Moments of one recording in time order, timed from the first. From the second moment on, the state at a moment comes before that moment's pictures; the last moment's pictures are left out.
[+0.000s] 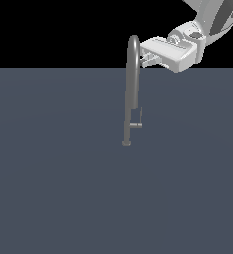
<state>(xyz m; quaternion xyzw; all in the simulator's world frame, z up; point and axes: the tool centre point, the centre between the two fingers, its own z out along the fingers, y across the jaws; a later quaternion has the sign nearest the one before) 0.028 -0.081 0.301 -0.74 0.40 0.38 0.39</state>
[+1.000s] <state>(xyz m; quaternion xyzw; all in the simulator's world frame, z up) 0.064 -0.092 0.159 -0.51 0.50 0.49 0.50</state>
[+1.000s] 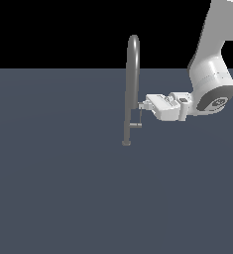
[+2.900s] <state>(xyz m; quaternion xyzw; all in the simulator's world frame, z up) 0.012 -0.088 0.157 -0.50 0.51 0.49 0.51</state>
